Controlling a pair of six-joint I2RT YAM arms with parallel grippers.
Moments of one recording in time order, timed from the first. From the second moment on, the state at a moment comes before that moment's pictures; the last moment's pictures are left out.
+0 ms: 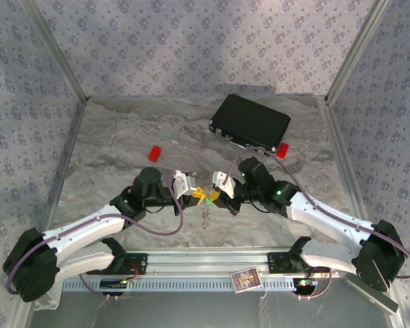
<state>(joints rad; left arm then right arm) -0.79 1.02 0.48 0.21 0.58 0.14 0.80 1.12 0.73 -0.29 -0.51 -0.31</state>
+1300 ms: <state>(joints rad) -0.79 1.03 0.48 0.23 0.59 0.14 0.80 1.08 0.72 -0.20 -0.50 -0.29</state>
